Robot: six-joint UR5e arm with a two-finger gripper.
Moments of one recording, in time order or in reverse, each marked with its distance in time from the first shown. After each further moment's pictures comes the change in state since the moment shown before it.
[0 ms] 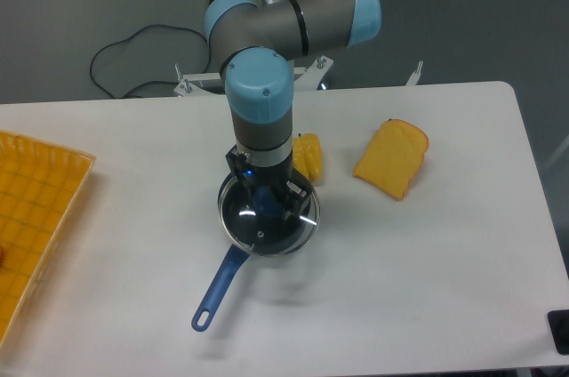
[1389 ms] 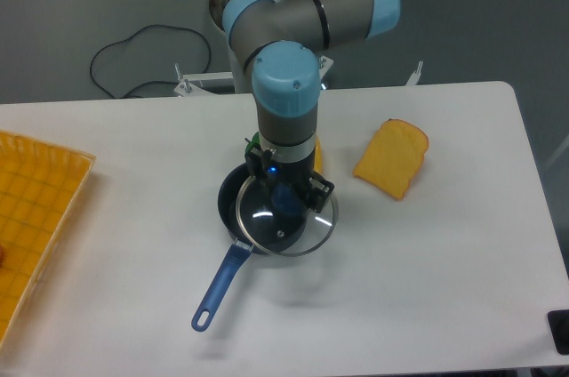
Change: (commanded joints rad) arm 0.089 -0.009 0.020 0.009 -0.011 0.009
